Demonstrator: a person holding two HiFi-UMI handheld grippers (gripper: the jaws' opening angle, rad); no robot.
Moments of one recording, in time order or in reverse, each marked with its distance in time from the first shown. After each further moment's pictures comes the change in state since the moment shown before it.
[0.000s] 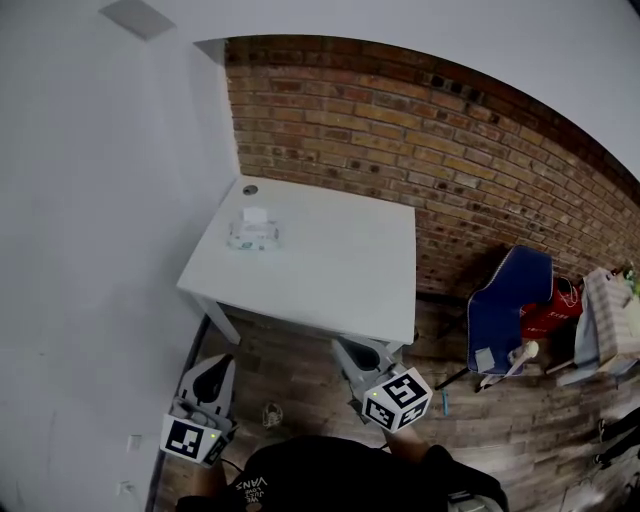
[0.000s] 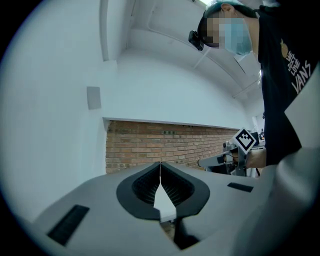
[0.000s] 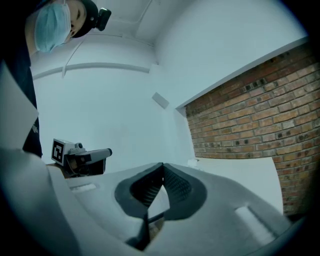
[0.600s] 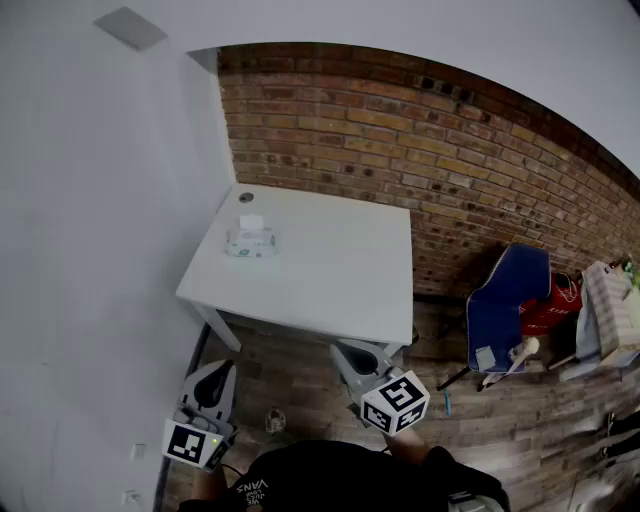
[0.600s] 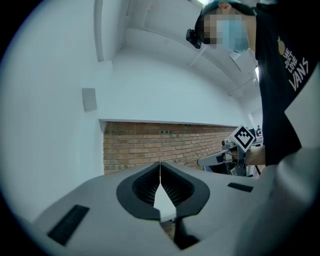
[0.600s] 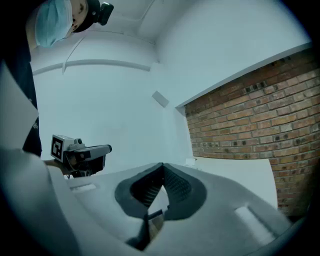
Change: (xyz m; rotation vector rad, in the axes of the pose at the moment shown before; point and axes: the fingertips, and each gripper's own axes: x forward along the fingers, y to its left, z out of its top) left arm -0.002 -0.003 -0.003 0.035 0.012 -0.033; right arm -0.002 0.004 -0.003 -0.025 0.011 -0.023
